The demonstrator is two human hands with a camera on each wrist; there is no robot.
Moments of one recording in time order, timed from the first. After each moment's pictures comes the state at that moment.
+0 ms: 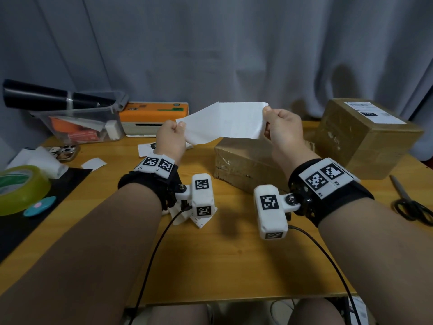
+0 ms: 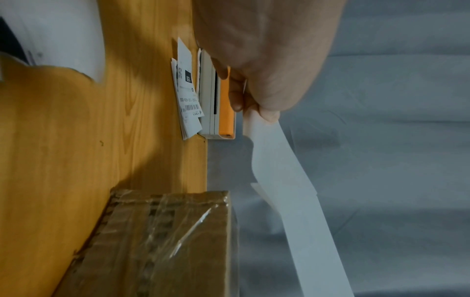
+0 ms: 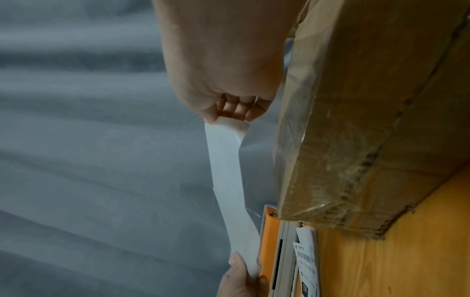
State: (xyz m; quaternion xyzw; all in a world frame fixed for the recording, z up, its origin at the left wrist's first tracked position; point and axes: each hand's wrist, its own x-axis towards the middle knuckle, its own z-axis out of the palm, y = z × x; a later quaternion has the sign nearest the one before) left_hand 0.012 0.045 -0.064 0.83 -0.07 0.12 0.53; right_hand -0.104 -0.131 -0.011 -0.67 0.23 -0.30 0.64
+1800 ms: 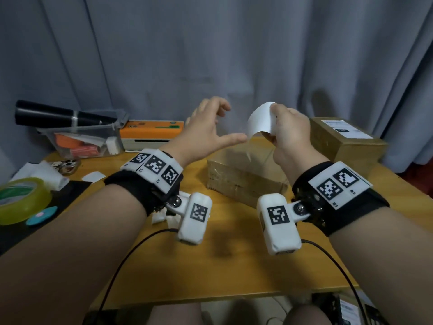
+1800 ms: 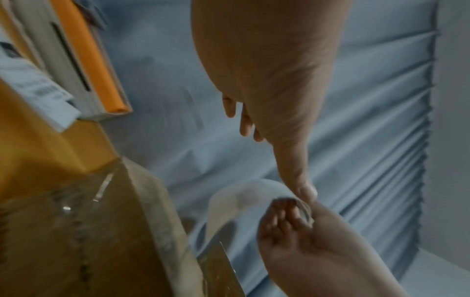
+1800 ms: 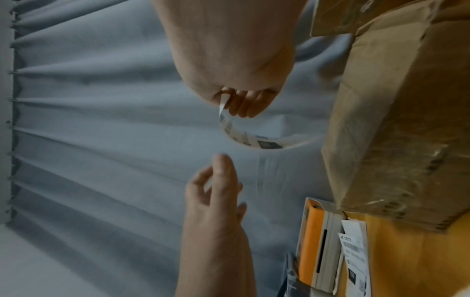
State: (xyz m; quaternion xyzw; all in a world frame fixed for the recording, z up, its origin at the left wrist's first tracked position) left_hand -0.085 0.024 0.028 0.81 -0.42 0.14 0.39; right_hand -0.151 -0.125 0.039 -0.57 0.22 -0.36 0.70
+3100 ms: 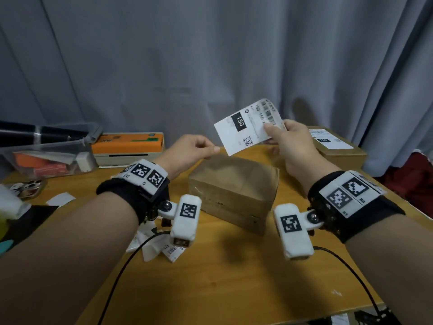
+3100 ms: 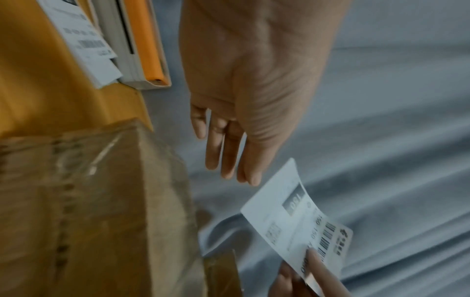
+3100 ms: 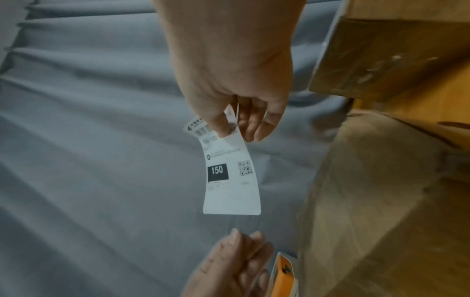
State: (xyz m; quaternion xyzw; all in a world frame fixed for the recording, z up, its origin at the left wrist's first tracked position) left_hand -0.043 -0.015 0.011 0.80 -0.33 -0.08 0.50; right_hand -0.144 -0.203 0.027 -0.70 0.17 -0.31 0.62
